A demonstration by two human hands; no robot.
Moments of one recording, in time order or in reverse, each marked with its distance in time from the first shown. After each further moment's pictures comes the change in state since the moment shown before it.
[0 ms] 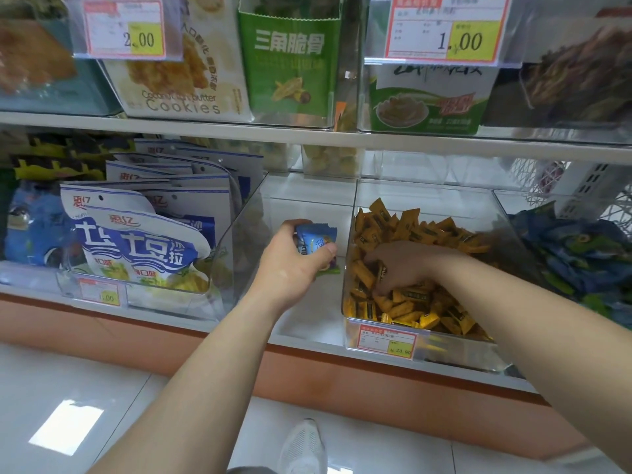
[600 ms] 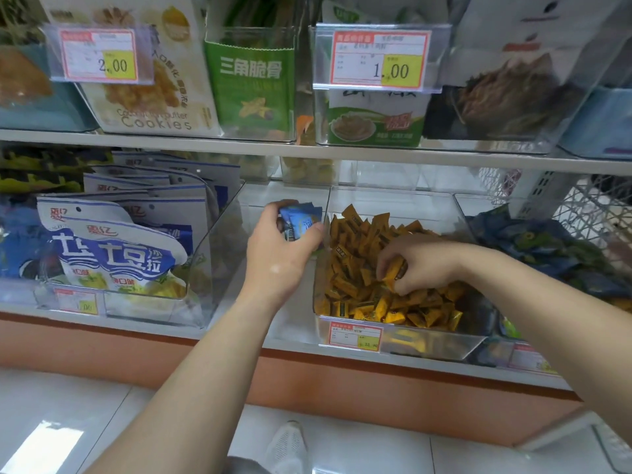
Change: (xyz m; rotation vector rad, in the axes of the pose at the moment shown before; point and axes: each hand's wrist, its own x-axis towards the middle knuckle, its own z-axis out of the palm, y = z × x) left_hand -0.011 0.033 0.022 -0.085 0.162 0.172; right_hand -0.090 0.023 -0.022 0.115 0.133 -0.053
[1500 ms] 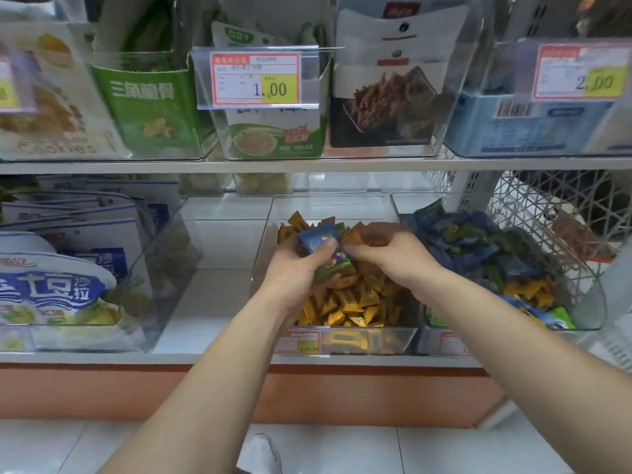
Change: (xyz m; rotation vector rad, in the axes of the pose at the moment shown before) left_hand -0.023 0.012 0.096 -0.479 -0.334 -0.376; right_hand -0.051 0.017 0.020 0.897 0.644 0.109
